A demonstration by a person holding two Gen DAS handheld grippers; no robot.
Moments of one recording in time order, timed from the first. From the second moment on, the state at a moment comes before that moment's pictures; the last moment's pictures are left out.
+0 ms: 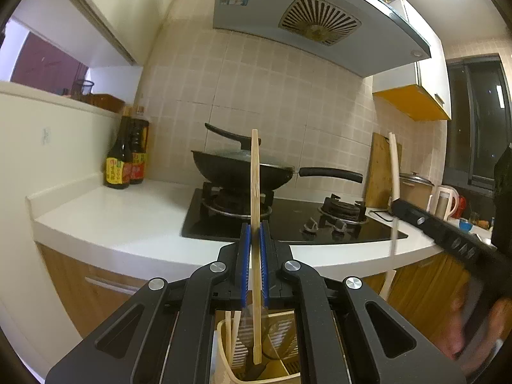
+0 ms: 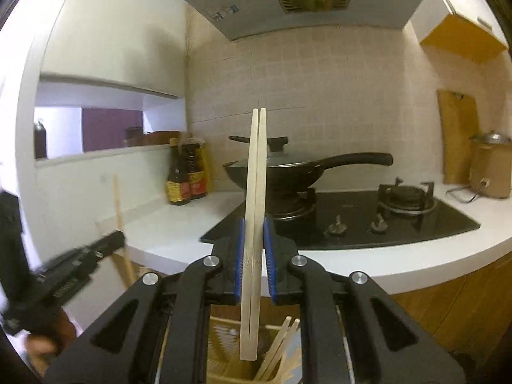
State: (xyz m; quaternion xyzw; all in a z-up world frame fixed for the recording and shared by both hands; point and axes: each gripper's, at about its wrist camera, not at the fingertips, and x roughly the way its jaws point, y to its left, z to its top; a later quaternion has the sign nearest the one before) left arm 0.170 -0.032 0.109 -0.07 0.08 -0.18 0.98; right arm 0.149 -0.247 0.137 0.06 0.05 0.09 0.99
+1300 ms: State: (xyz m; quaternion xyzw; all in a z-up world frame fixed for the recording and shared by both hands) left arm 0.025 -0.043 -0.017 -0.01 0.42 -0.25 0.87; right arm -0.009 -0.230 -0.042 0.09 0.44 0.14 0.88
